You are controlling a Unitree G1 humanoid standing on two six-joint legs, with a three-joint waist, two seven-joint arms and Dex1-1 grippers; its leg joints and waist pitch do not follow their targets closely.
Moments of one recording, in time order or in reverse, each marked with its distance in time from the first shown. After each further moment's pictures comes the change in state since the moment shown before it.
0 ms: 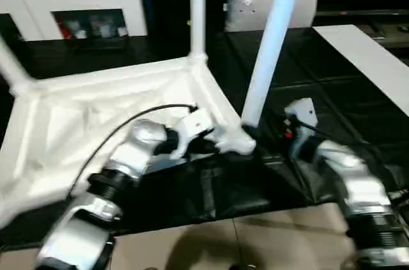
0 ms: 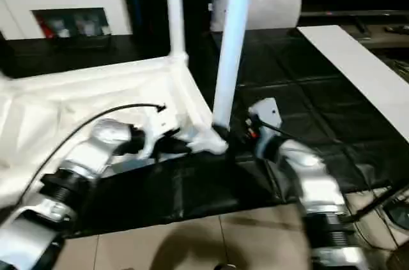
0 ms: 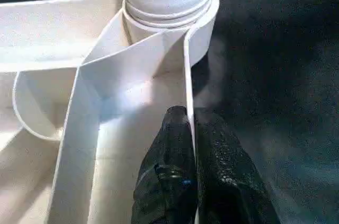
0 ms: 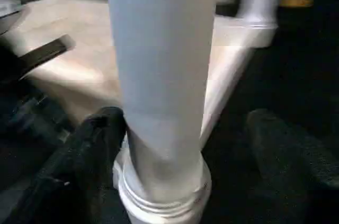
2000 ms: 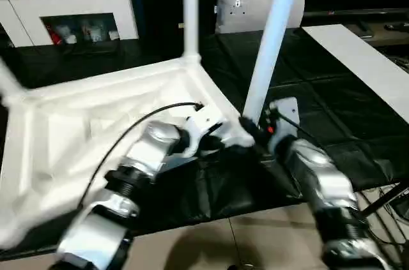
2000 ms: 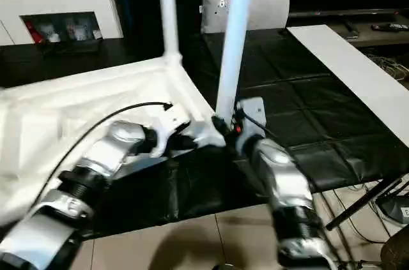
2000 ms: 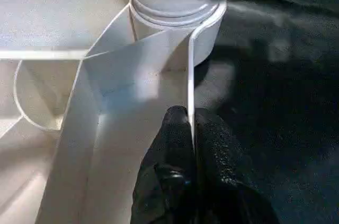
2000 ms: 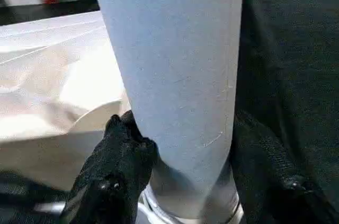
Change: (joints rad) left arm -0.040 -0.180 0.053 0.027 0.041 0.222 0.334; right arm -0.082 0.309 -0.060 0.094 -0.102 0.094 -0.531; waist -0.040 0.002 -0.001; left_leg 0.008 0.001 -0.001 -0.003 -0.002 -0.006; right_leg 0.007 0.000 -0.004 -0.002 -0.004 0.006
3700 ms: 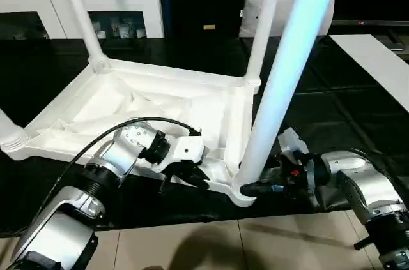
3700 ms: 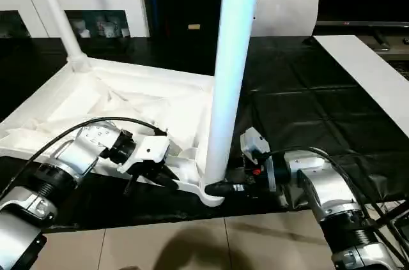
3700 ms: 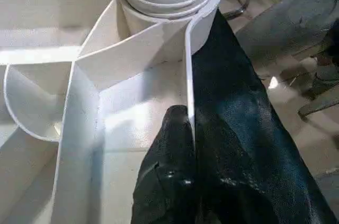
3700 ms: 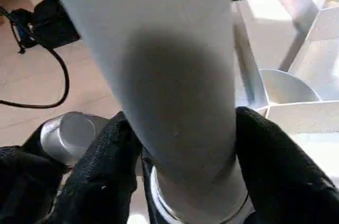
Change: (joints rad) left arm 0.010 0.283 -0.190 0.020 -0.050 -0.481 -0.691; right arm 0.078 -0.451 0.258 -0.092 0.178 -0.031 1.079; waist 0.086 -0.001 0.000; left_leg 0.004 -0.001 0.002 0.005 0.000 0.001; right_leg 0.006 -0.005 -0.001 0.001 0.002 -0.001
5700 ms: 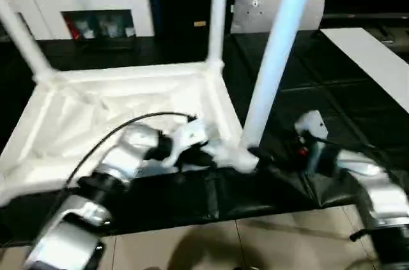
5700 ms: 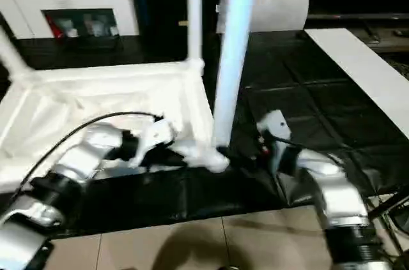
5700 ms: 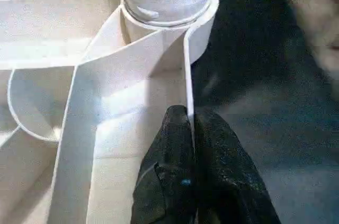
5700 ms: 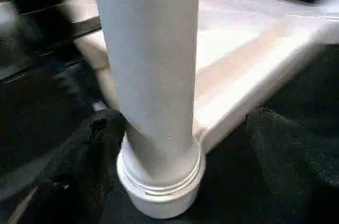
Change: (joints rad) left arm 0.068 -0.045 0.090 -0.068 -0.031 0.167 0.196; right arm 0.087 0.020 -0.163 -0.087 -0.012 -0.013 -0.329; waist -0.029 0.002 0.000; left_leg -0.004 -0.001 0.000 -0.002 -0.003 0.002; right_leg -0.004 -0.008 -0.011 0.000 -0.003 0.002
